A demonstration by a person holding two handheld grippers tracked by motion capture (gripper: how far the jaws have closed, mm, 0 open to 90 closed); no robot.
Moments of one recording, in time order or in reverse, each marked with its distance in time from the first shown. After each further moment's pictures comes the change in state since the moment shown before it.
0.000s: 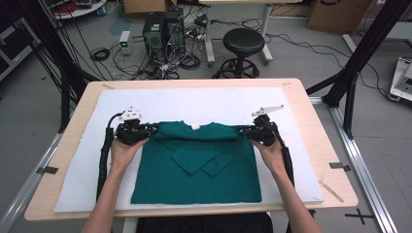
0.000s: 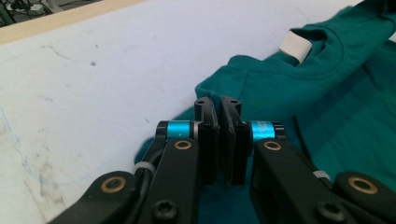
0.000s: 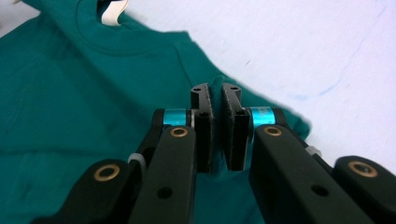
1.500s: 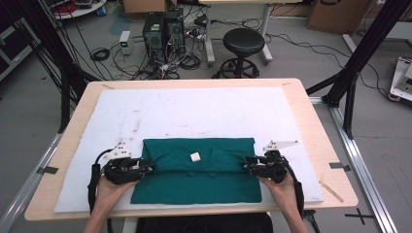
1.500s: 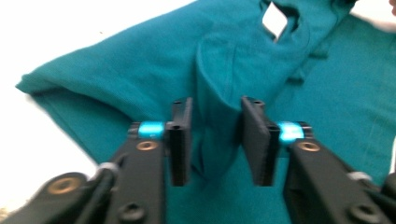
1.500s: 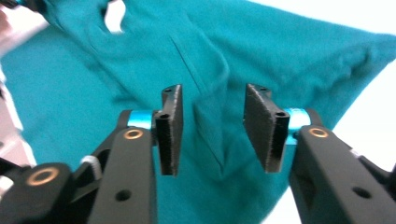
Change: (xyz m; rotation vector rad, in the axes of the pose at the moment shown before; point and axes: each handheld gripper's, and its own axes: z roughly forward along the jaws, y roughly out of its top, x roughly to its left) left arm -0.049 -0.060 -0.055 0.025 -0.161 -0.057; right arm 0.040 -0.081 -0.037 -0.027 0.127 0.082
